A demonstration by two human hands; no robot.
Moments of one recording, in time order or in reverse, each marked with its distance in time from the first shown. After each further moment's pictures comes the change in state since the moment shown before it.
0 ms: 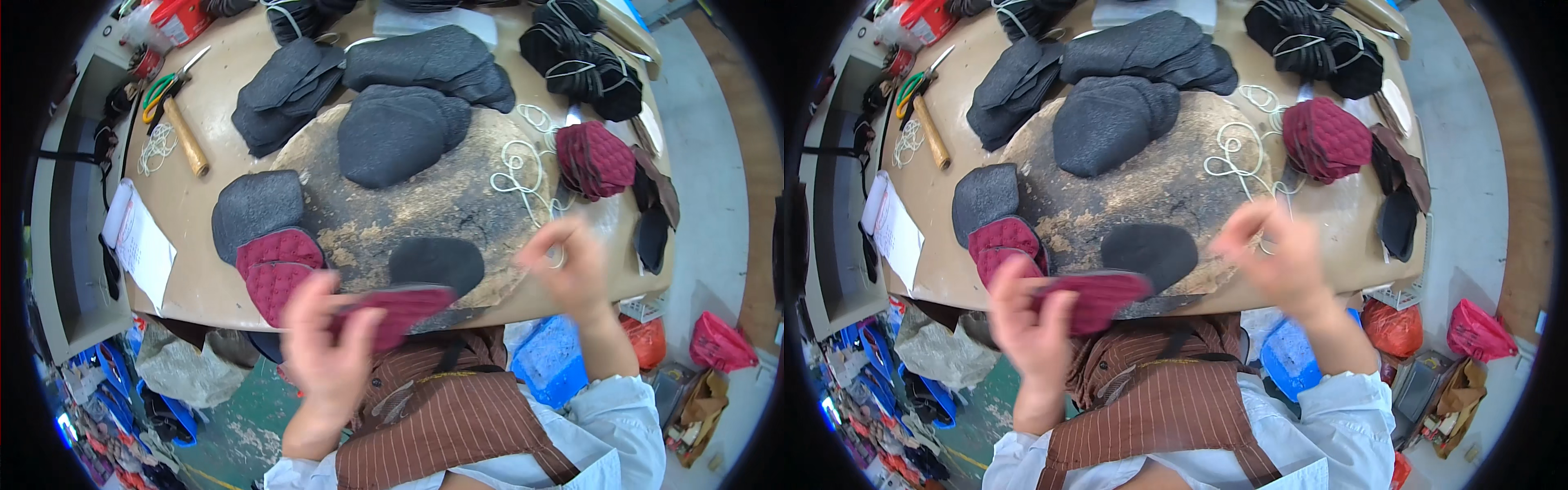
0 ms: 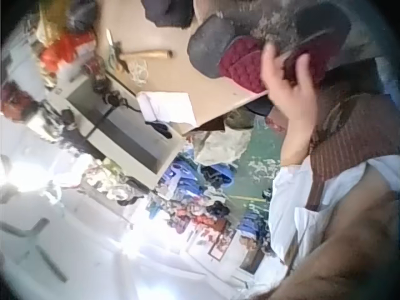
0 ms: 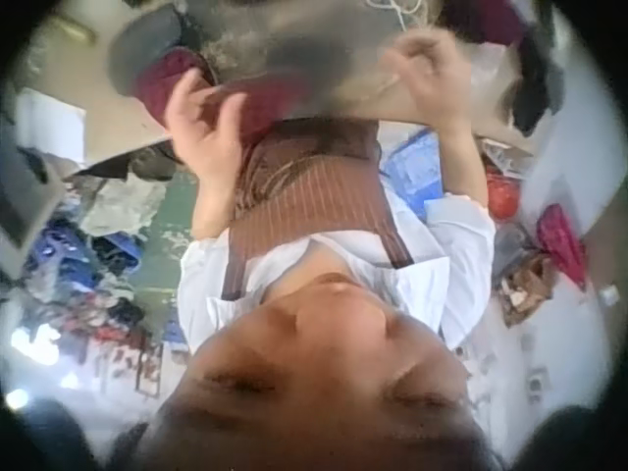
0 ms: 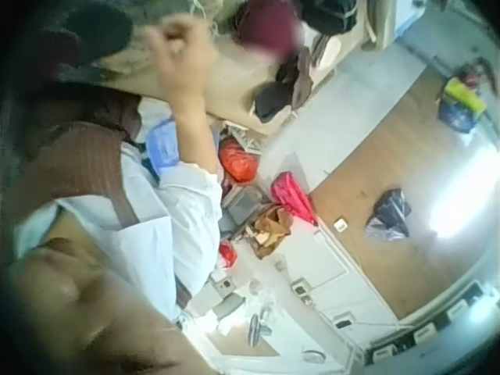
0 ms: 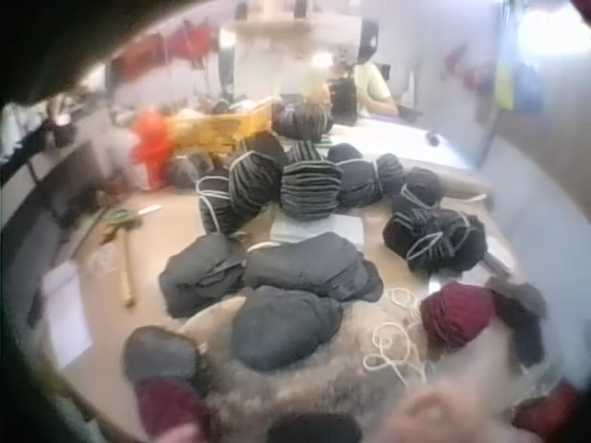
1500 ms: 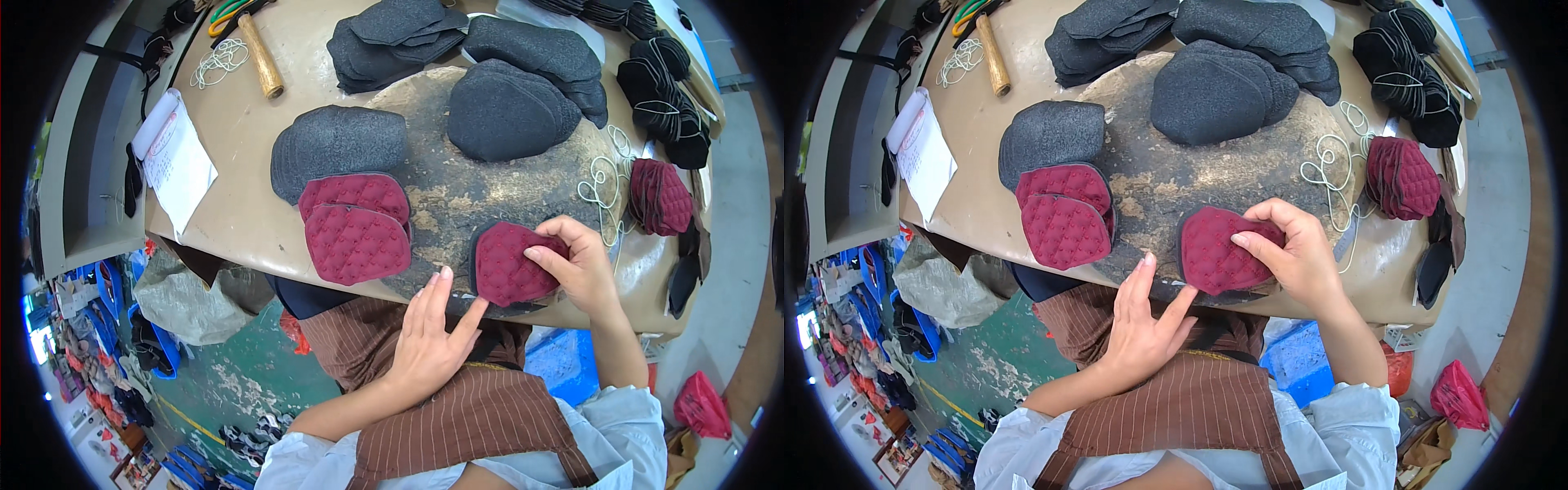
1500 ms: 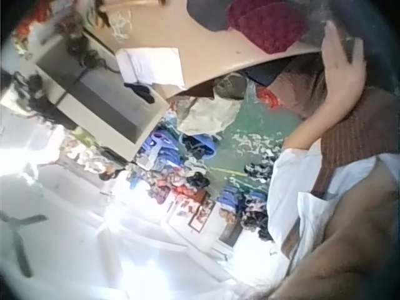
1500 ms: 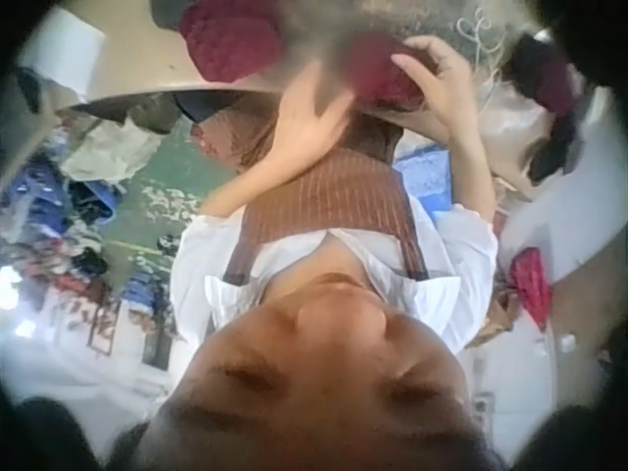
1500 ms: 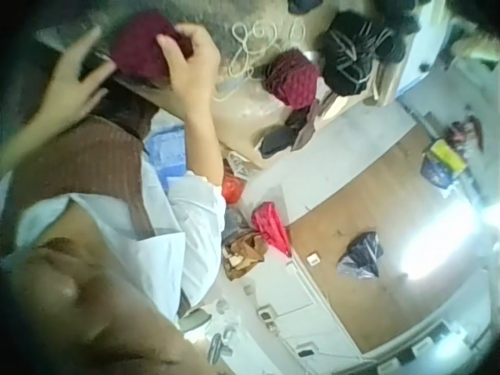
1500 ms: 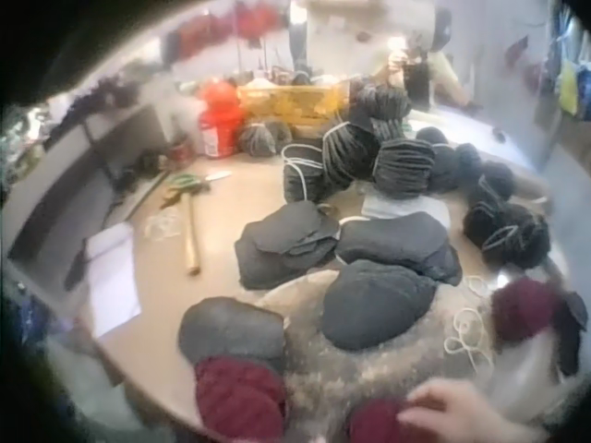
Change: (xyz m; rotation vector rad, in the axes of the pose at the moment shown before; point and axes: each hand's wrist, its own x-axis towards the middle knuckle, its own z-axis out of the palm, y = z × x) left_hand -0.061 -0.037 0.023 0.578 -0.348 0.278; right_hand 0.018 0.004 0.058 0.415 -0.362 0.444
